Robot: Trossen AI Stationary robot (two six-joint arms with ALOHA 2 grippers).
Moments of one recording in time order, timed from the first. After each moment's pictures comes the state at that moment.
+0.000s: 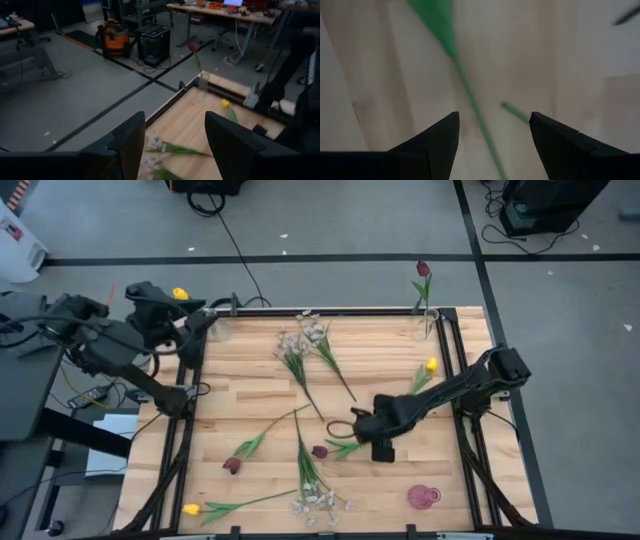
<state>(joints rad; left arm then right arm) -0.48 1.26 2.15 -1.57 -1.08 -0.66 0.33 1.72 1.11 -0.88 0.05 0.45</state>
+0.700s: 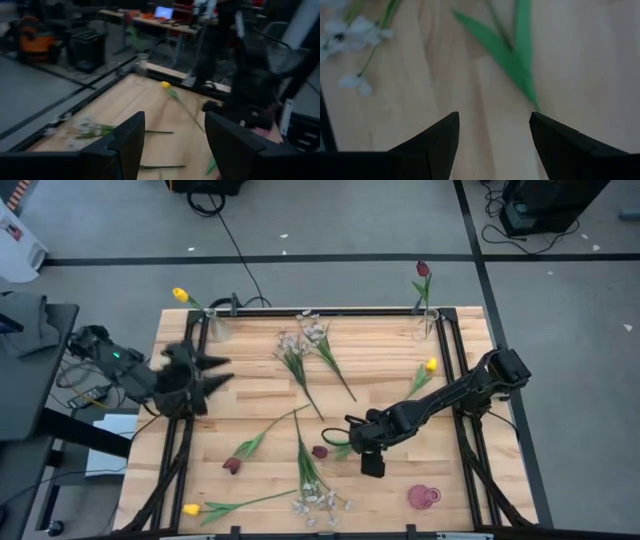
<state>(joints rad) -0.60 0.57 0.83 -0.51 -0.90 -0.41 0.35 1.71 1.11 -0.65 -0.07 0.61</state>
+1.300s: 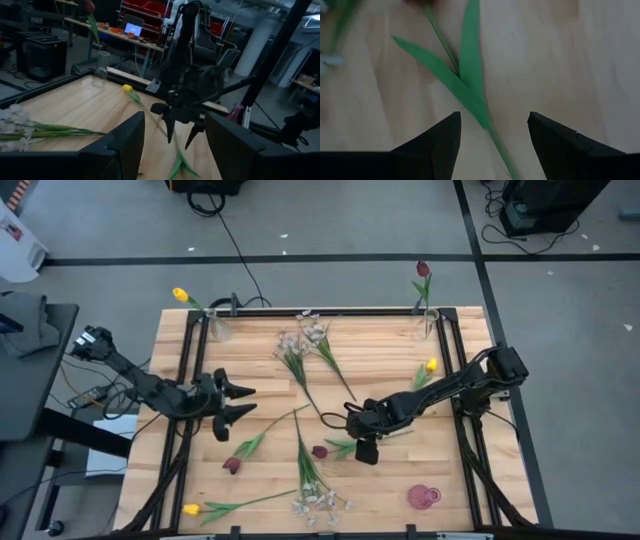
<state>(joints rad) -0.60 0.62 0.37 0.24 -0.78 -0.34 0.27 1.72 1.00 -0.51 -0.04 0.56</state>
